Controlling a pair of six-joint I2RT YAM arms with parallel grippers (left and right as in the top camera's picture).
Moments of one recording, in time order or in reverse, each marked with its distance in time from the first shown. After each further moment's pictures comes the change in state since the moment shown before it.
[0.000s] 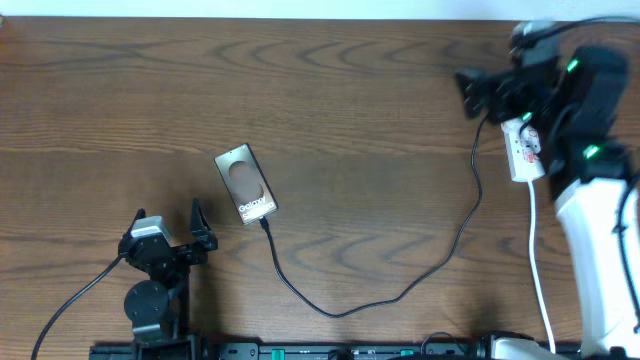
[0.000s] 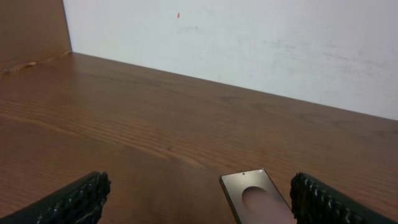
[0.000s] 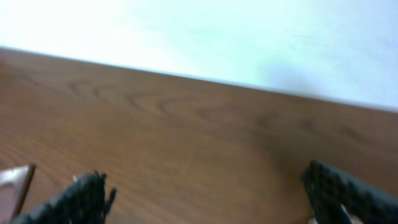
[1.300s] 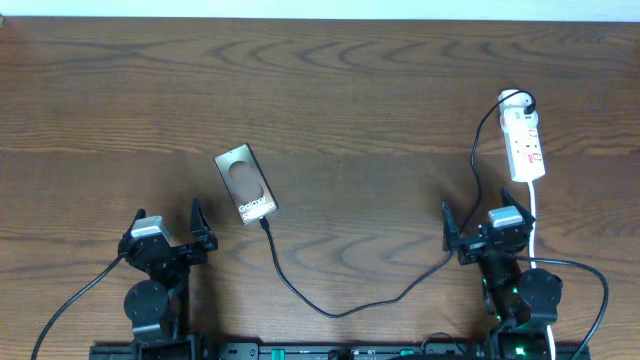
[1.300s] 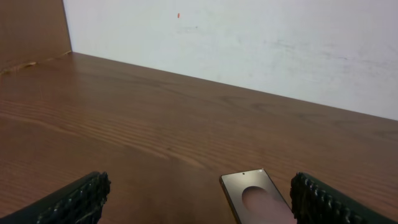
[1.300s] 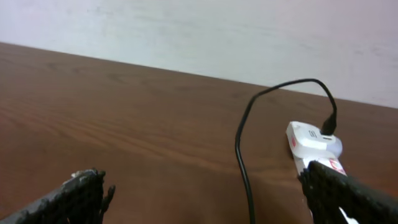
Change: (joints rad) left arm 0.000 0.000 0.000 -0.001 0.000 0.000; right arm 0.041 -1.117 -1.141 0.368 0.213 0.000
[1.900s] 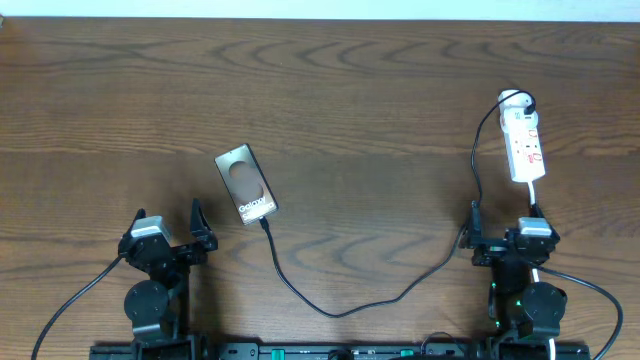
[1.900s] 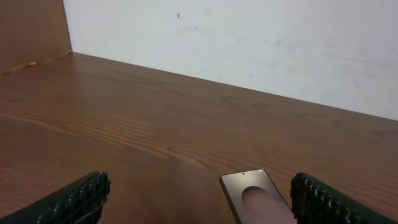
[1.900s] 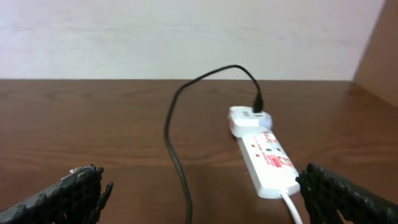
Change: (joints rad) left arm 0.000 0.000 0.000 0.000 0.000 0.000; right arm -0.036 -0.224 -0.003 -0.182 0.214 0.111
